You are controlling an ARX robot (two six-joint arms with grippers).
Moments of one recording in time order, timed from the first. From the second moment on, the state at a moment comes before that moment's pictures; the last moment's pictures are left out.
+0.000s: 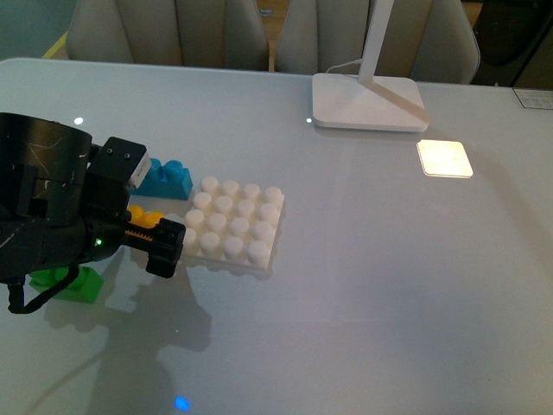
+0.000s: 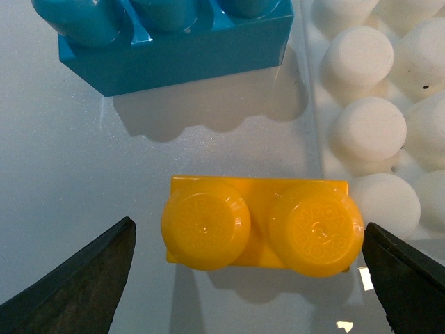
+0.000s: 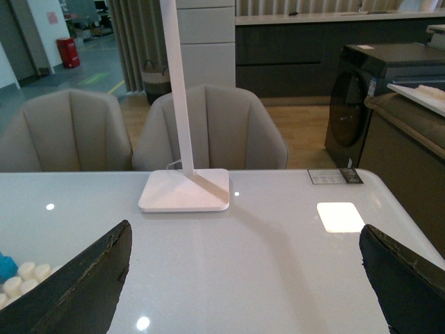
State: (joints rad) left arm -0.19 2.38 0.84 0.67 0.02 0.12; right arm 0.00 0.00 0.02 0.00 0.00 0.01
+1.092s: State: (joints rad) left arm -0.18 2.27 0.82 0.64 -0.05 0.05; right arm 0.00 0.00 0.02 0.00 0.00 0.01
